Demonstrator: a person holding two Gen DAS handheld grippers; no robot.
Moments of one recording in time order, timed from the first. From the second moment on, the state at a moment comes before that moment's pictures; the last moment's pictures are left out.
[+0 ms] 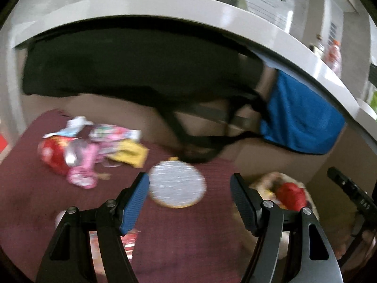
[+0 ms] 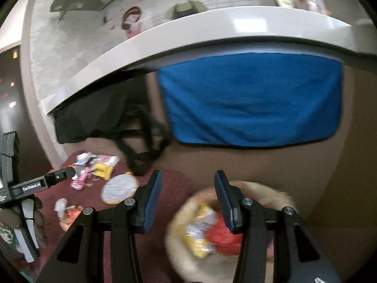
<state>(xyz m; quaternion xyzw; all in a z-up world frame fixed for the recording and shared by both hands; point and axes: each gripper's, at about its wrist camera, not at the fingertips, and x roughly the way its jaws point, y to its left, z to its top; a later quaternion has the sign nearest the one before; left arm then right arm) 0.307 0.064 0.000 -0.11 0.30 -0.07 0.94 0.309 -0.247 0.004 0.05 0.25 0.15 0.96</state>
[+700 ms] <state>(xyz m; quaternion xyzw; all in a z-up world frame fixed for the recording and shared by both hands) 0.271 0.191 -0.088 -0.19 0.38 0.00 0.91 0.330 -0.065 -0.040 -0.01 0.32 0.29 0.90</state>
